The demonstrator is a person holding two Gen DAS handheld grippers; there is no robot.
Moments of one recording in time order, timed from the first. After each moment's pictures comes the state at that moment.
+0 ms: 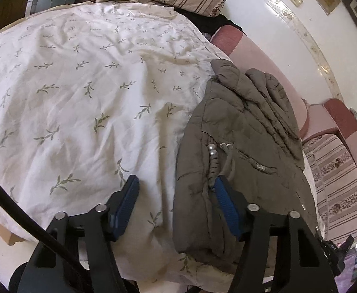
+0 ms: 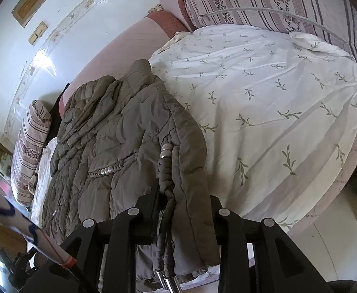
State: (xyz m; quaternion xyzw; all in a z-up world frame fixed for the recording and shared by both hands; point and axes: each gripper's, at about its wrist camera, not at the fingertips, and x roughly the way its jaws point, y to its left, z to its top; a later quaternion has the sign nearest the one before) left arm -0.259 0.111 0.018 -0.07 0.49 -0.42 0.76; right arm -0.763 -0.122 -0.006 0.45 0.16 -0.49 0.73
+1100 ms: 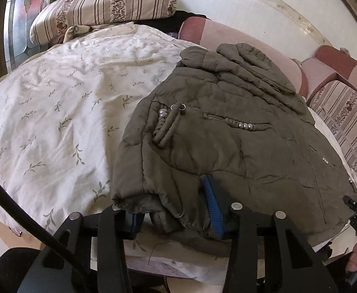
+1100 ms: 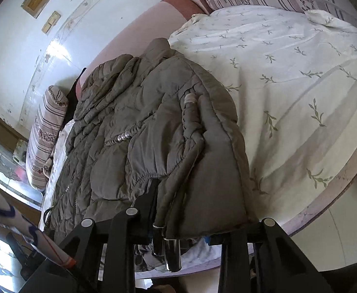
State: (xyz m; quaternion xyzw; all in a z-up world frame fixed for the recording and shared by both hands) left arm -0.334 0.082 0.017 0.07 0.40 -0.44 0.80; right arm -0.745 -0.107 -0.031 0.48 0.16 -0.42 0.75
